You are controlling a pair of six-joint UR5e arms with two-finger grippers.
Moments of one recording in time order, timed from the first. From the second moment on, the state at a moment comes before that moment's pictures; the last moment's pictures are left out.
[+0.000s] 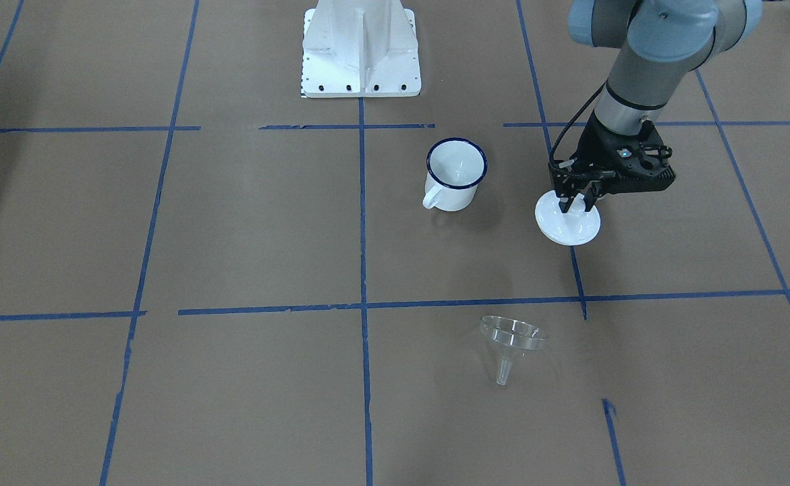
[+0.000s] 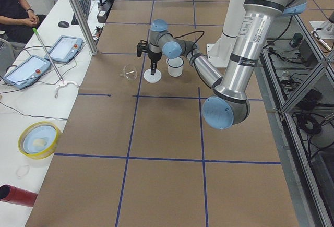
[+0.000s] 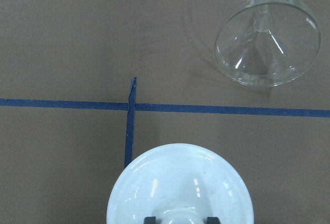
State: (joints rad) left arm -0.83 -1.89 -2.00 -1.55 -1.97 -1.03; right arm 1.57 -1.68 1.66 -1.57 2.29 0.01
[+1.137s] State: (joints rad) left arm -0.64 -2.10 -2.05 -1.30 -2.00 -1.26; right arm 1.57 -1.68 1.66 -1.57 2.29 0.01
